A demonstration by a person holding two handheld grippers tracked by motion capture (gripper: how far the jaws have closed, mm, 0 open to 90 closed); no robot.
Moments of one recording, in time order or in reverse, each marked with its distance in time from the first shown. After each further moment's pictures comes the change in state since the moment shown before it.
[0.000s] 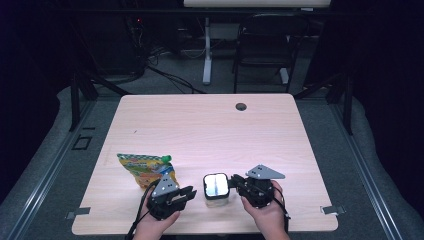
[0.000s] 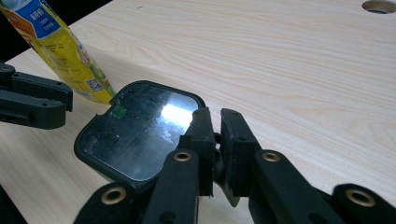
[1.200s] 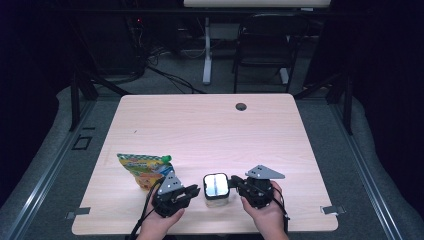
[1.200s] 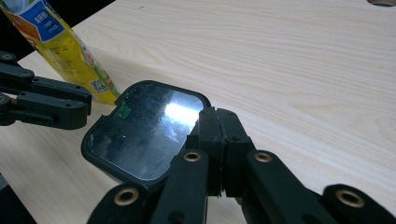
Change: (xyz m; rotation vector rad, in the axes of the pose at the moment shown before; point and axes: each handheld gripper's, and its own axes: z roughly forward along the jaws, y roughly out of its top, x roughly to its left) left arm -0.003 0.007 0.011 0.007 -0.008 0.009; right arm 0.001 0.000 0.000 0.005 0.012 0.022
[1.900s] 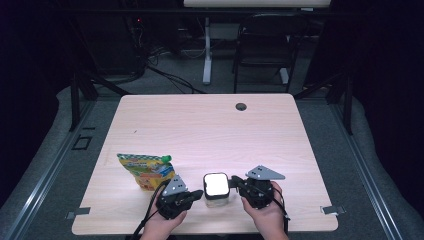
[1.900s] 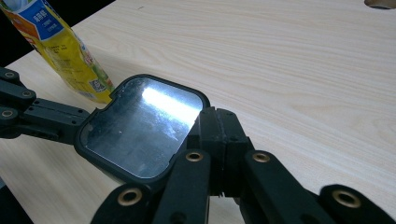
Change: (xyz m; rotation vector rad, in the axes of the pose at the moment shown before) left arm -0.007 -0.002 0.008 0.028 -0.052 0.018; right arm 0.000 -0.001 -0.001 -0.003 -0.002 -0.004
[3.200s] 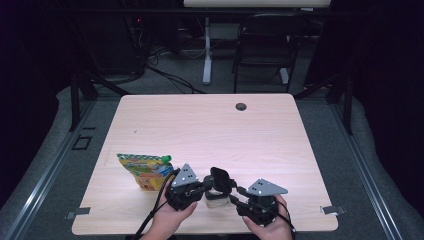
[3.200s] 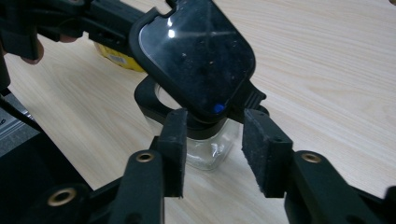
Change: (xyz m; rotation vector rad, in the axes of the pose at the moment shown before) left arm -0.016 0.046 0.002 -0.050 -0.019 0.050; right arm 0.020 -0.016 -0.028 0.042 0.035 -0.105
